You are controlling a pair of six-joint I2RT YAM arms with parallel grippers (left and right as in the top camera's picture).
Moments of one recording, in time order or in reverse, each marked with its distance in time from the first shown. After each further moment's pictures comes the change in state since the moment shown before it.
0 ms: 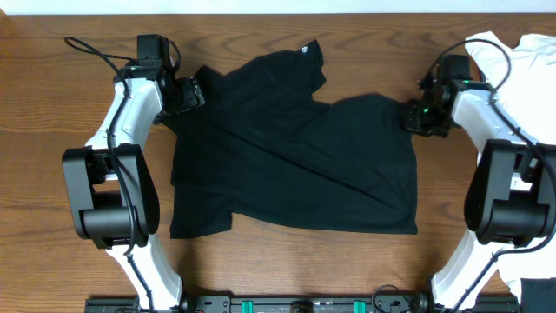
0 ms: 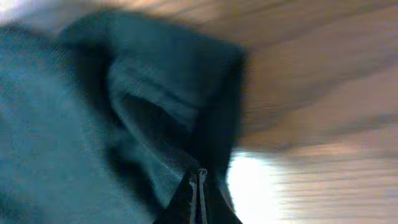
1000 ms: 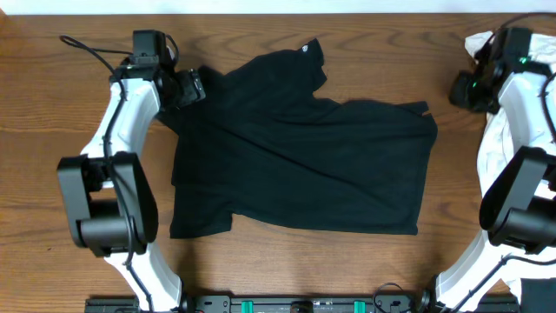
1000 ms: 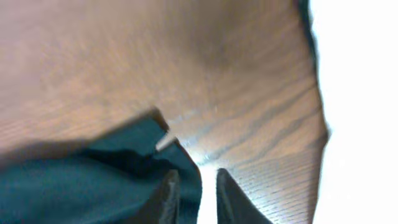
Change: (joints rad) left arm 0.000 -0.068 0.000 0.024 0.070 0.000; right arm -0.133 -0.020 0.274 -0.137 0.118 -0.034
